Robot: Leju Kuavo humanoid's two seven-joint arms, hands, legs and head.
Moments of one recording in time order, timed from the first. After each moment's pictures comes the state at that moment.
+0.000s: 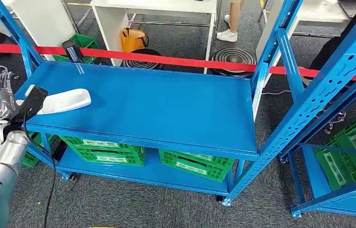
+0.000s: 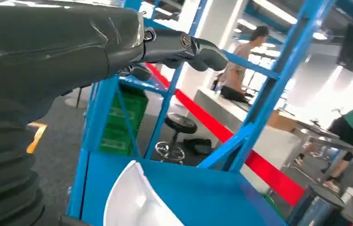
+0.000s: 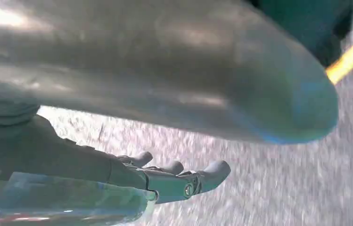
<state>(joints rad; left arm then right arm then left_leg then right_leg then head) -0.75 0.34 0.12 -0.39 -0.86 0.45 -0.31 -0.03 -0.15 1.12 -0.26 -0.42 -0.15 -0.16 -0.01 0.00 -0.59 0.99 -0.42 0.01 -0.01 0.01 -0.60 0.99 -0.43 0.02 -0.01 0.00</state>
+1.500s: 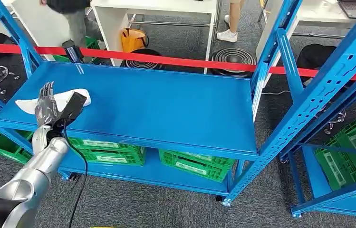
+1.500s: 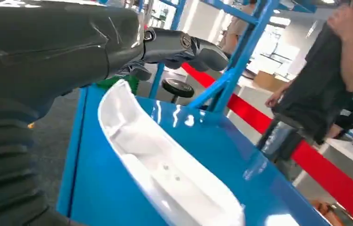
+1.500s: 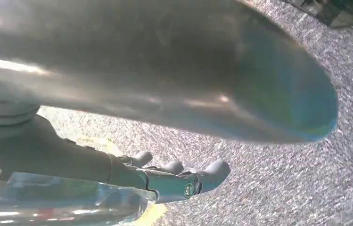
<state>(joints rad) -0.69 0.19 -0.15 -0.43 -0.70 0.56 -0.11 0.02 -0.48 1.21 -0.55 -0.42 -0.32 -0.02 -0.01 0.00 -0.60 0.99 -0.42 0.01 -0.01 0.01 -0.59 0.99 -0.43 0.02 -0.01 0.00</state>
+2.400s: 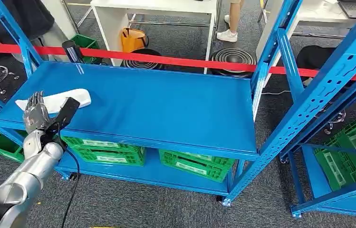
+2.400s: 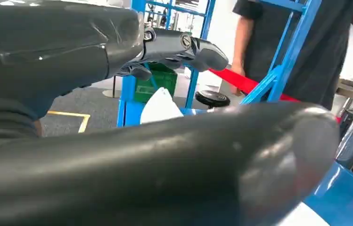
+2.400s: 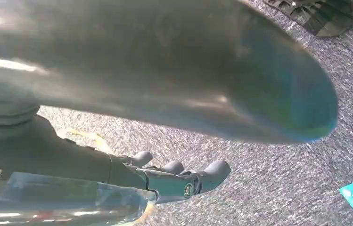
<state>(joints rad) -0.67 0.25 -0.18 -0.40 -0.80 0.55 0.05 -0.02 -0.46 1.27 -0.52 -0.43 -0.29 -0.04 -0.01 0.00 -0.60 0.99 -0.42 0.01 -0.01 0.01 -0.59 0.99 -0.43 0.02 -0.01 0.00</state>
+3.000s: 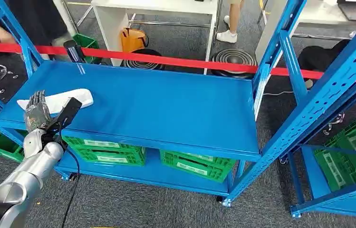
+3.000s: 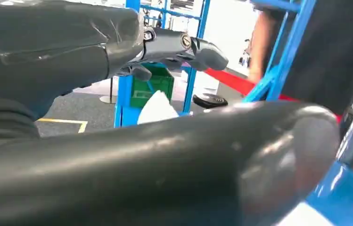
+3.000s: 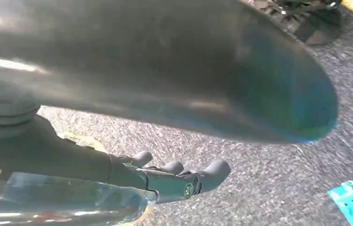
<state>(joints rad) -0.68 0.25 -0.20 -0.40 -0.83 0.54 0.07 -0.02 -0.44 1.27 -0.52 -0.44 -0.29 -0.03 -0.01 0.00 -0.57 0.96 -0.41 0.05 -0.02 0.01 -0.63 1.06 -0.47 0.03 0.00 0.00</state>
